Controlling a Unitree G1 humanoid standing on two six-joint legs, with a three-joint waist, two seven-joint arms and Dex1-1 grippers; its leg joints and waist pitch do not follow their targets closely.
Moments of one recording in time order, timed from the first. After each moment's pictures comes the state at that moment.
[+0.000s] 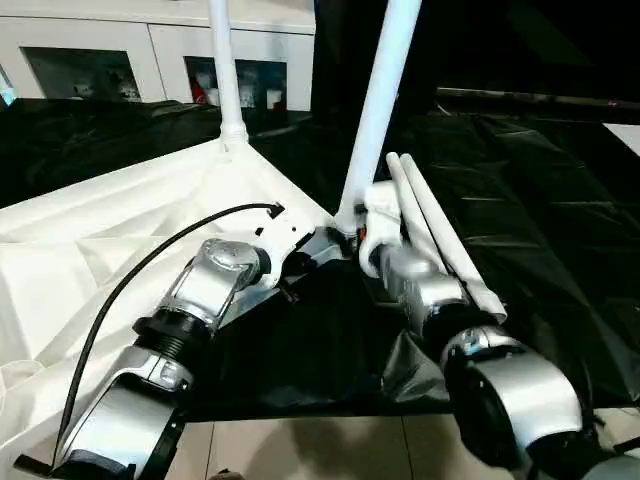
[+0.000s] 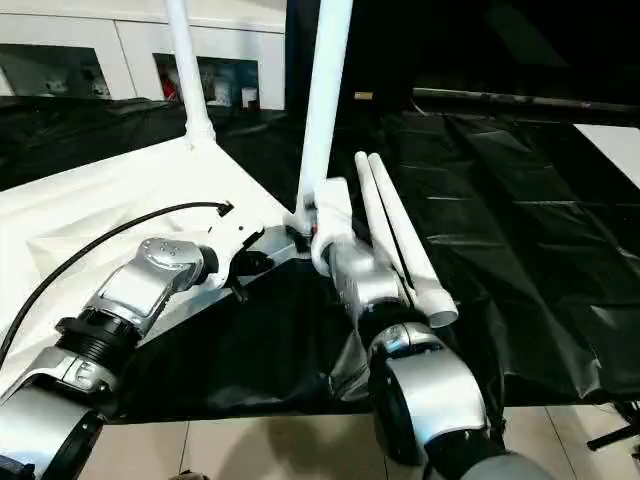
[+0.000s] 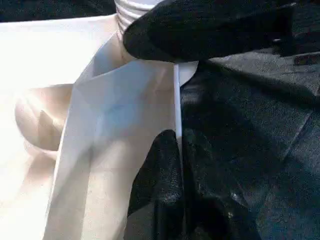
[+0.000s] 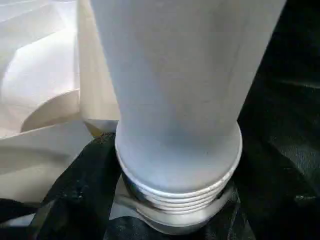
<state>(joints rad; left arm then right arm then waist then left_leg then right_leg) -0.72 0.27 -0.27 0.60 0.07 0.43 -0.73 -0.91 0.03 -0.06 1.22 0.07 -0.01 0.27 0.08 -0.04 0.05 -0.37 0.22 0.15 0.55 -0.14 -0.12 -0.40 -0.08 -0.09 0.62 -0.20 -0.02</state>
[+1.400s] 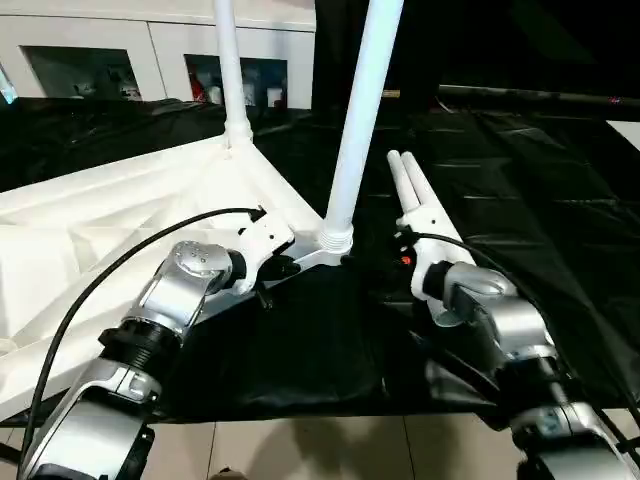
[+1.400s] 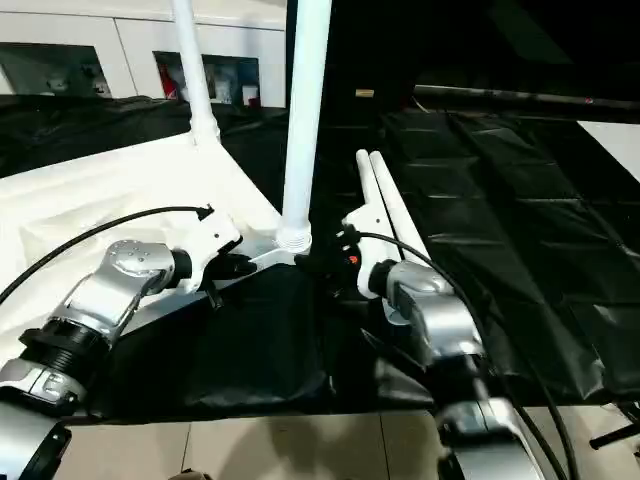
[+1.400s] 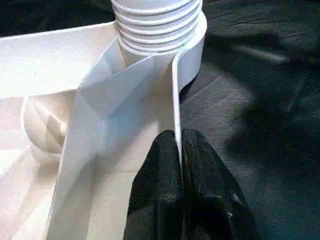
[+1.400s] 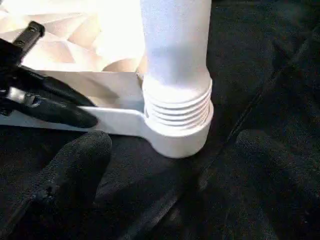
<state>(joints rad) -0.66 0.36 -0.27 0.58 0.08 0.26 -0.80 -0.49 -0.19 0.04 0.36 0.14 0.40 0.69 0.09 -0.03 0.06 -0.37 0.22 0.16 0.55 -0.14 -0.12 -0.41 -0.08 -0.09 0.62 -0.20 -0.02</state>
